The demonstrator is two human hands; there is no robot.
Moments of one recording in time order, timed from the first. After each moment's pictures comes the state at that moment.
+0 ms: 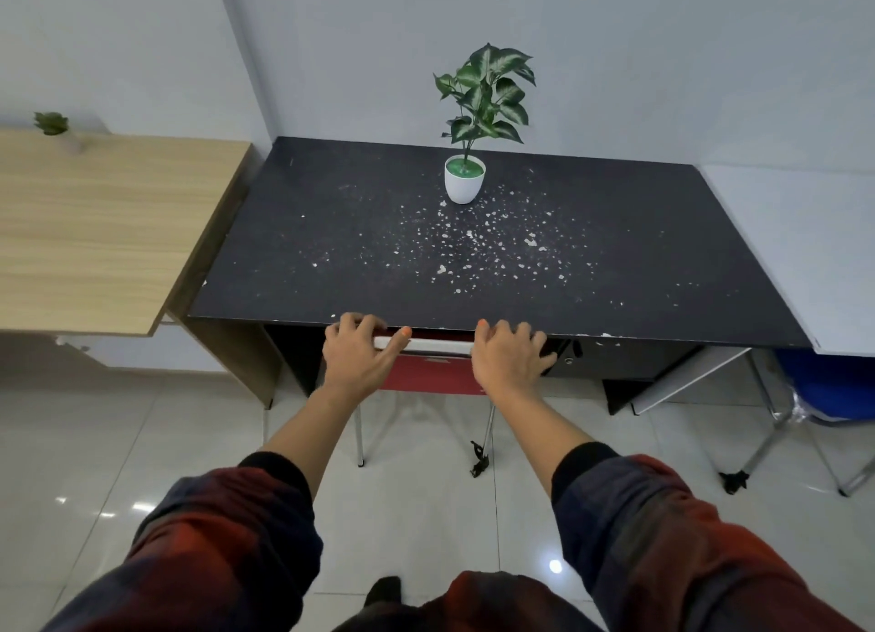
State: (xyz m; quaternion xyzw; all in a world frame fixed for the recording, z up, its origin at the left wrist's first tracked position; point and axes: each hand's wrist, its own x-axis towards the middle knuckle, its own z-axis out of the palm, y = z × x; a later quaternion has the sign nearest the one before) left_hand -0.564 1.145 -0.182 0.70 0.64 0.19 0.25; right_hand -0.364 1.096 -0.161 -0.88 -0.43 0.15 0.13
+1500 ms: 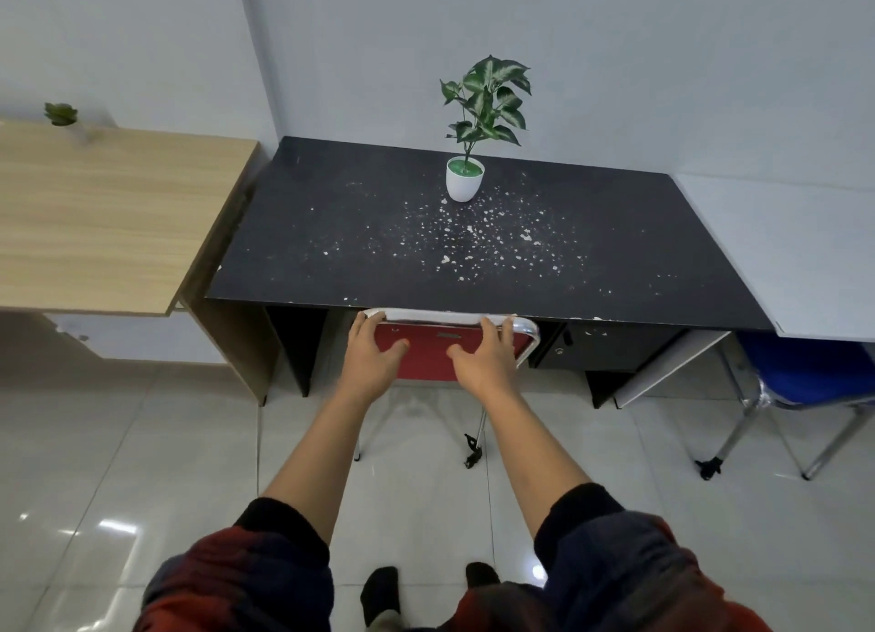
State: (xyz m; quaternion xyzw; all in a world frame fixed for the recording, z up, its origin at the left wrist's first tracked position) left_hand -0.595 1.084 -0.158 0.59 0.60 0.28 0.45; right_hand -0.430 1.035 -0.137 -0.83 -0.40 0.31 0.25
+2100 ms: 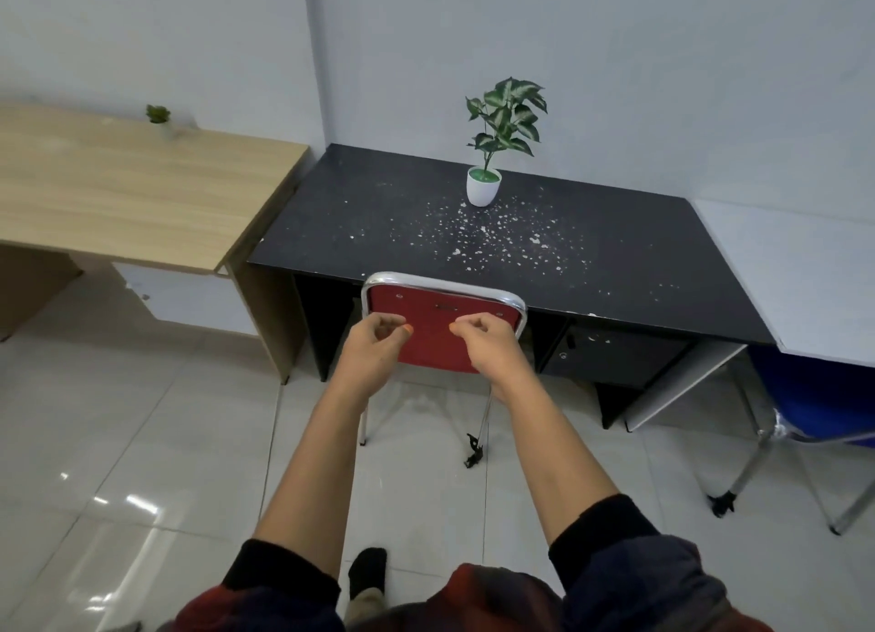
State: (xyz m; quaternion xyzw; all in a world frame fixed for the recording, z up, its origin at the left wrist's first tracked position) left_hand -0.585 0.950 -0.093 0.50 0.59 0.39 0.51; right_hand -0.417 0.947 -0.091 -0.71 -0.41 0.43 0.38
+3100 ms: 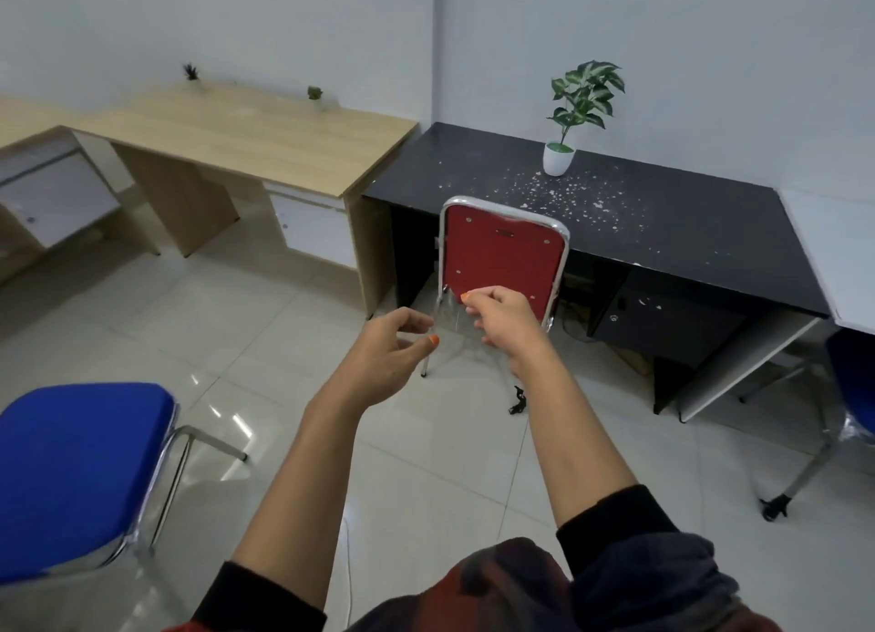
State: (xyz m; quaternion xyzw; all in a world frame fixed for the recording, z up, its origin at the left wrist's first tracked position) left_hand -0.600 0.633 -0.040 0.58 0.62 0.33 0.40; right_hand -0.435 0.697 -0.041 -0.61 -0.48 0.51 0.37
